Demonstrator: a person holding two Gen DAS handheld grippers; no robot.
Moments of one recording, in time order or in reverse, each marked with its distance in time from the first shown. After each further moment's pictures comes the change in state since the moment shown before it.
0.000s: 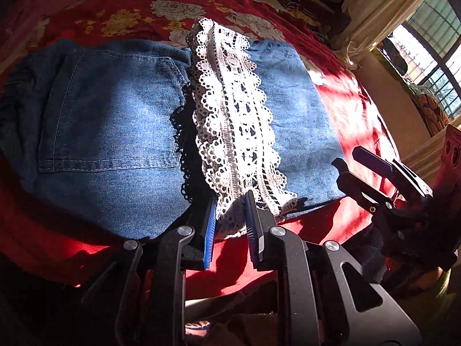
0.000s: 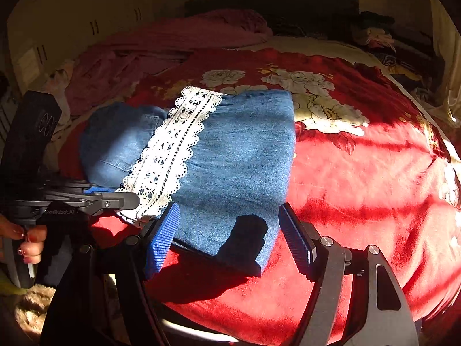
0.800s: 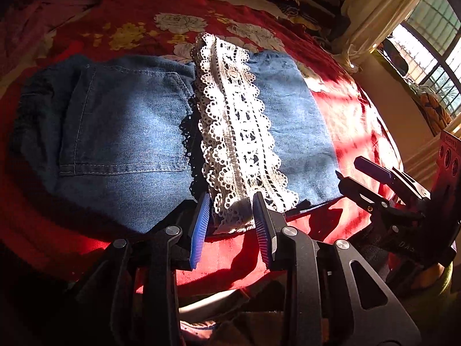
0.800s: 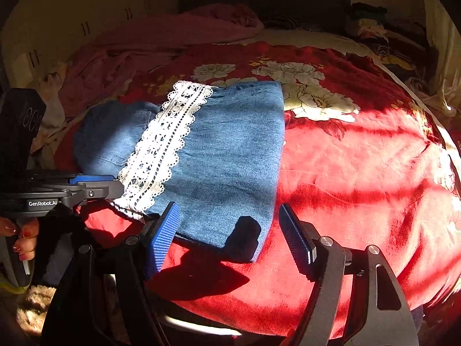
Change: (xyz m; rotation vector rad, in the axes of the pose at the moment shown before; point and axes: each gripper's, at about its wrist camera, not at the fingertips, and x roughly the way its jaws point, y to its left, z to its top) left arm -0.020 -0.002 0.000 0.013 -0.036 0.026; right arm -0.013 -0.013 -0.004 0.079 0.006 -0.018
